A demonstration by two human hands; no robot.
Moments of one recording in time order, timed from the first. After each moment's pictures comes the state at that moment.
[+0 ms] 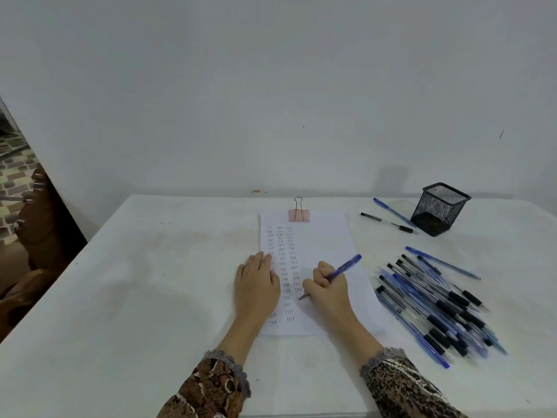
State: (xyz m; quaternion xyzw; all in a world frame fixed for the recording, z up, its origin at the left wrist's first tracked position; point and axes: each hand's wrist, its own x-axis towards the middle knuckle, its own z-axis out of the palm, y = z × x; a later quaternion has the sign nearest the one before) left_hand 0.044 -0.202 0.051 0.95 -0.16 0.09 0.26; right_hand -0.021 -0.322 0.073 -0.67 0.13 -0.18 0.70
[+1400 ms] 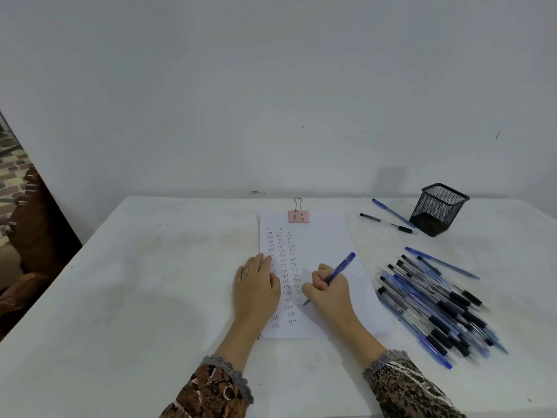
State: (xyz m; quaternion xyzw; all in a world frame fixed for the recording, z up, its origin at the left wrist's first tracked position) left_hand 0.046 -0.198 0.050 0.95 -0.17 0.07 0.27; right_hand -0.022 -0.321 0.072 -0.73 0.14 -0.22 0.64
